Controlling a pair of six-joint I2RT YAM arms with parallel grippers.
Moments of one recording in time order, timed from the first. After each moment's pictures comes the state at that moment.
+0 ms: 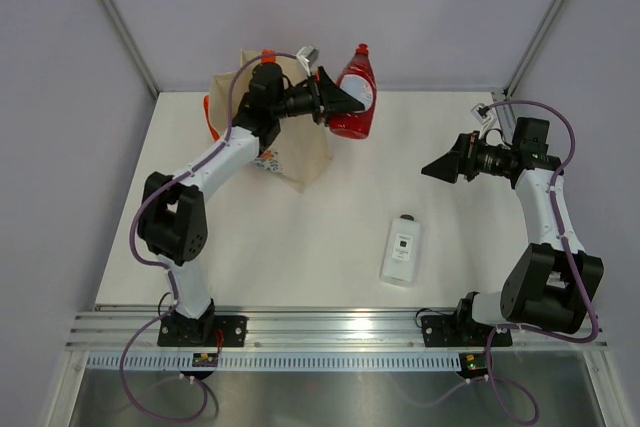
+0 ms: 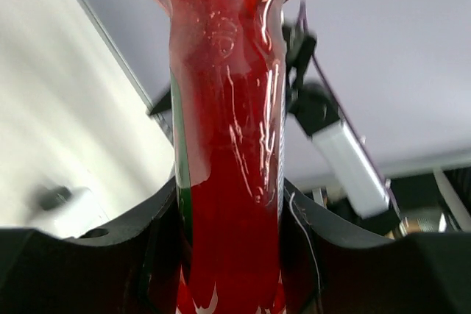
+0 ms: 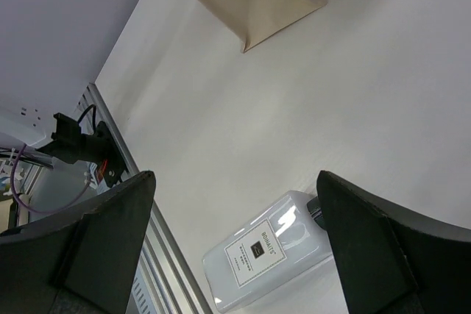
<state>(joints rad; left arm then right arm) -0.49 1.86 1.54 0.33 0.92 -1.21 -0.26 1.36 1.09 -0.60 -1.17 -0.16</state>
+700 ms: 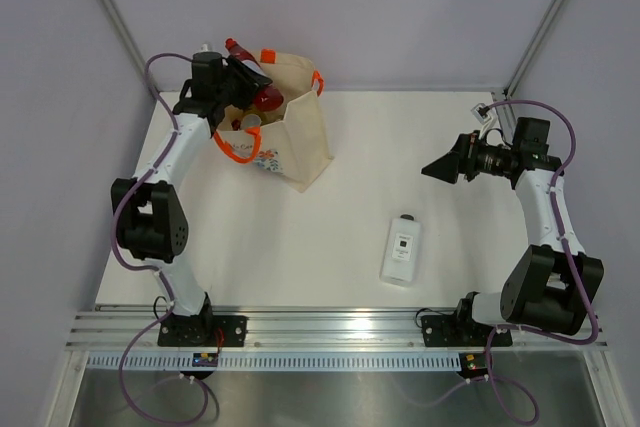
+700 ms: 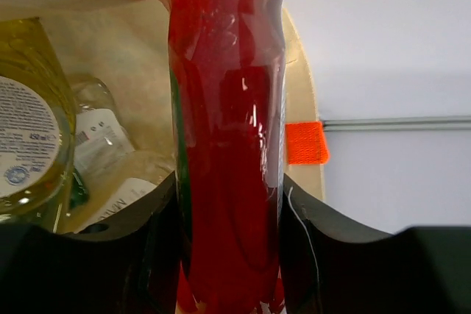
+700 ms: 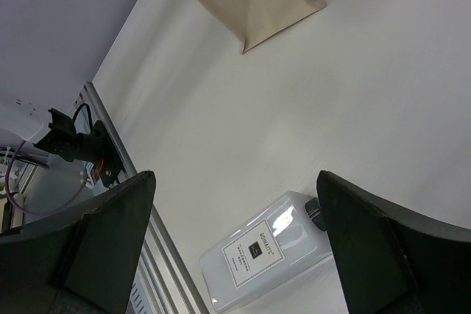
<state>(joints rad) -0.13 1.80 1.60 -0.20 0.21 -0.97 -0.26 1.36 1.09 -0.60 -1.17 -0.16</state>
